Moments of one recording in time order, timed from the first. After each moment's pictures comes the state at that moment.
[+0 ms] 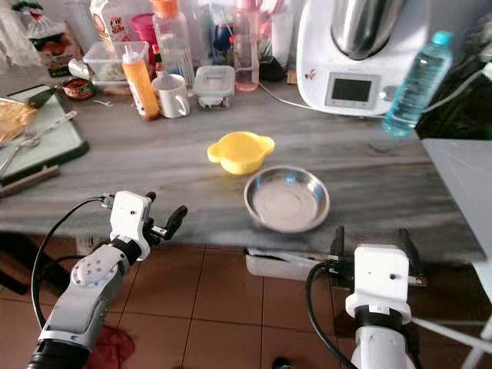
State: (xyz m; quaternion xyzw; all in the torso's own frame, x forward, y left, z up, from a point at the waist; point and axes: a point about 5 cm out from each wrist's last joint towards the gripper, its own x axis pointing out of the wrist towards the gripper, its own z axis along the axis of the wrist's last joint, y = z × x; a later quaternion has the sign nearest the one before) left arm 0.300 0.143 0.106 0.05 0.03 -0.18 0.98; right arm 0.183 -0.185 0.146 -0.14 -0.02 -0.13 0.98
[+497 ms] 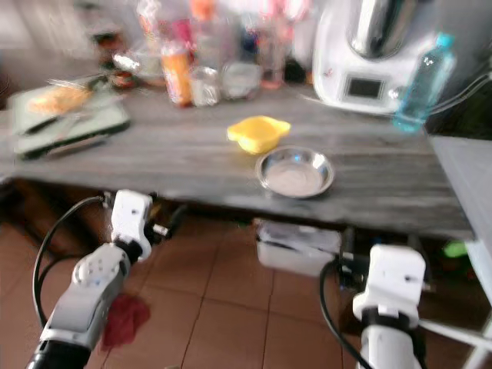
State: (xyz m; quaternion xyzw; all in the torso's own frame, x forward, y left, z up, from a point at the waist) left arm 0.301 0.142 0.108 0.05 0.03 -0.18 0.98; right arm 0.187 -0.194 0.148 -0.10 -0.02 -0.15 0.98
